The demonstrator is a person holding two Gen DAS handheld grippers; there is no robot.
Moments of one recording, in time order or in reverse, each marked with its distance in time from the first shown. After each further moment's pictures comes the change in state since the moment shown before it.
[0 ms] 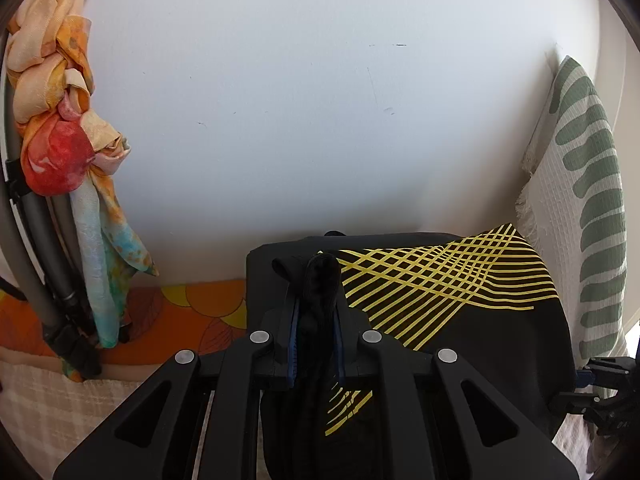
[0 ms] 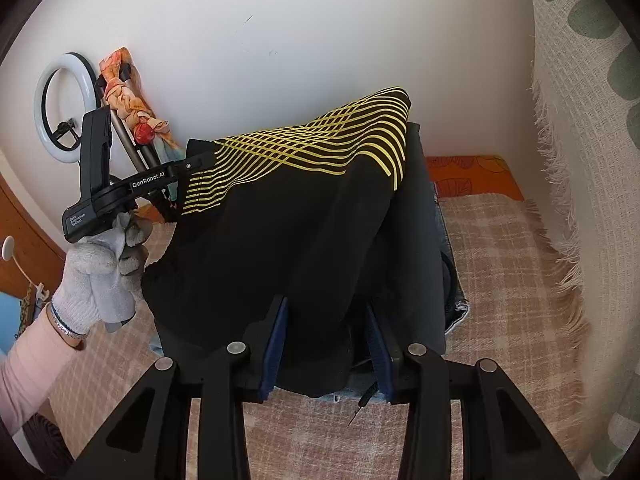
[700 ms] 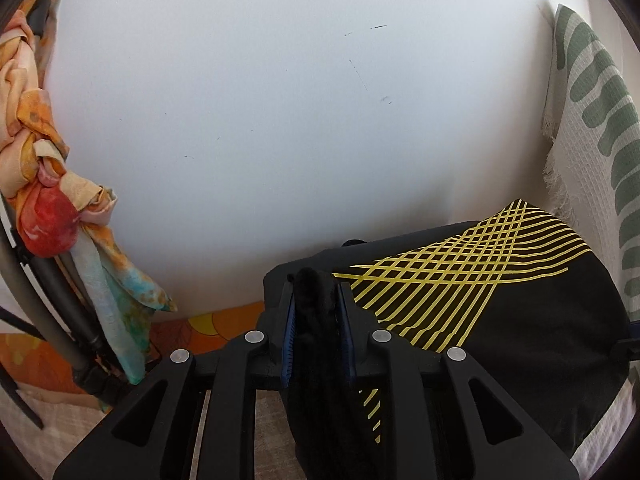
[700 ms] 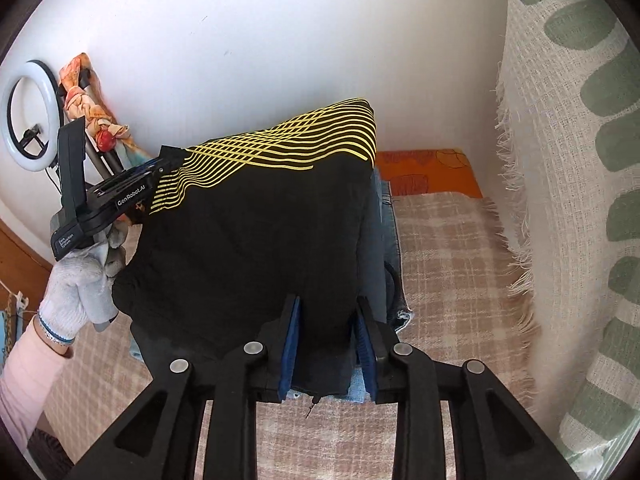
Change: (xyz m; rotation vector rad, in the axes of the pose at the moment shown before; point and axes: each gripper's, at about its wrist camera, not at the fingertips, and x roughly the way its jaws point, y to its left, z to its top) left arm 0.013 -0.018 0.007 0.141 0.001 0.128; right arm -0.017 -0.015 0.025 0.033 0.079 -0.157
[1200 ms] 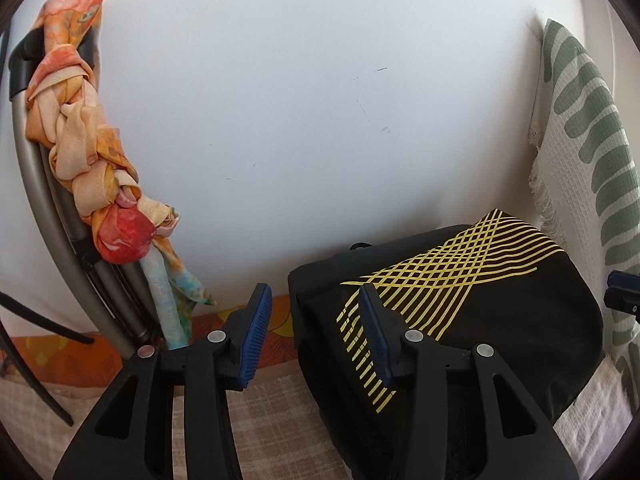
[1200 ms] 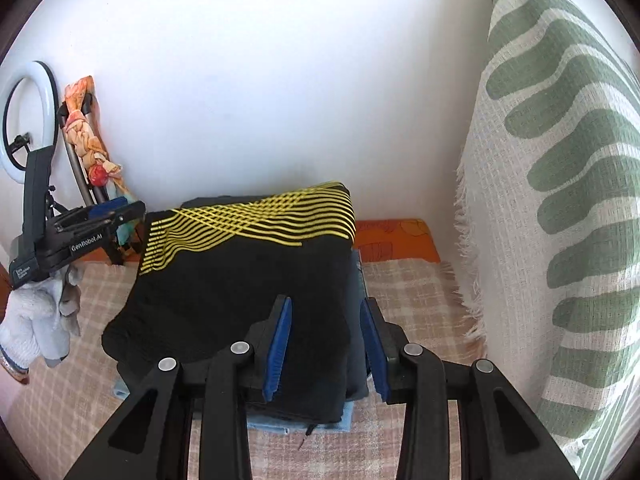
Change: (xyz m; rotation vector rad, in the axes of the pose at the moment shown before) left arm -0.048 0.010 0.003 0.027 -0.015 0.016; right arm -0.037 0.033 0.010 -0.043 -0.241 -0.133
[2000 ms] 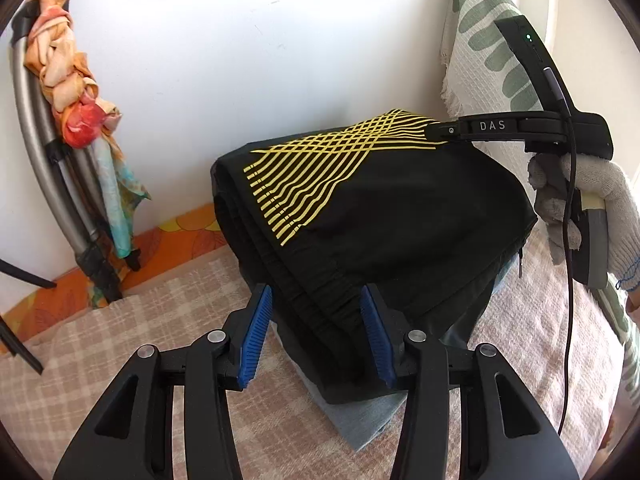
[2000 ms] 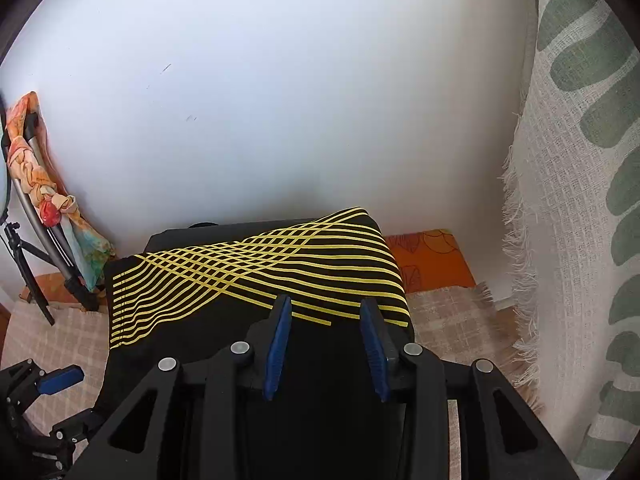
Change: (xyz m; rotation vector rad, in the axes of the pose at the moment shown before) left arm -0.060 -0.009 -0.073 0.117 0.146 -0.190; right arm 0.073 0.015 0.039 0.089 0.042 -0.057
